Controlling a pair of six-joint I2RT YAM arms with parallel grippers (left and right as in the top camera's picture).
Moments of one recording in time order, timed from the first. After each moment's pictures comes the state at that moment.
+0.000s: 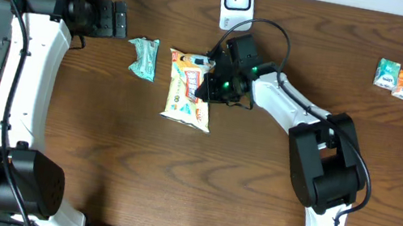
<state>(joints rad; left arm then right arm) 0.06 1.74 1.72 -1.03 0.05 -0.09 0.48 2.20 1.54 -0.49 -0.54 0.31</state>
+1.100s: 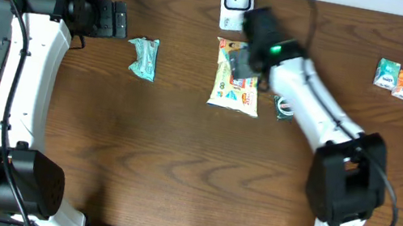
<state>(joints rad) 0.06 1.74 1.72 -1.03 0.05 -0.09 0.39 2.07 1.70 -0.70 0.09 0.12</state>
